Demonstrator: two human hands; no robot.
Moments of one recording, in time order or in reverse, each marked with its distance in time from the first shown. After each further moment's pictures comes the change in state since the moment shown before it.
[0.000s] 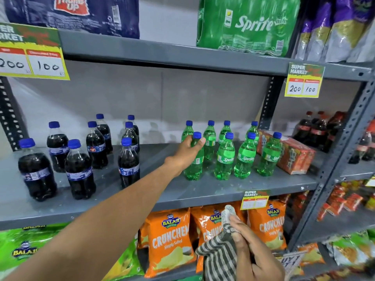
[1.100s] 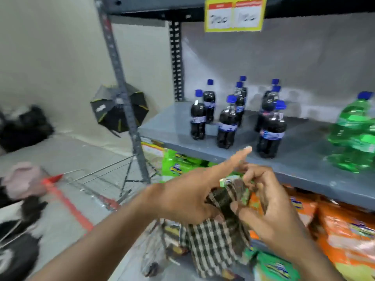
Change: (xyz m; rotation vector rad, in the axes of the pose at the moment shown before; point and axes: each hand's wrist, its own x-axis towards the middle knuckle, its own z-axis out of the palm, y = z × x) left_hand -0.345 0.038 -0.177 0.577 -0.129 0.024; right_hand 0.020 -0.127 0.167 0.549 -0.740 -0.164
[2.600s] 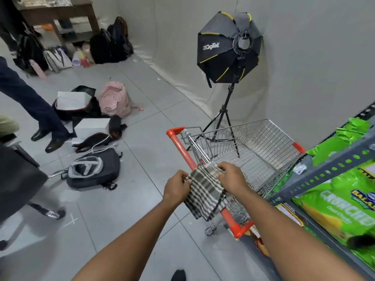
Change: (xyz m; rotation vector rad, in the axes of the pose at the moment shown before) left_hand -0.415 -0.476 -0.073 -0.211 0.821 -1.240; right_hand 0.198 0.167 0.601 -0.604 -0.578 0.408
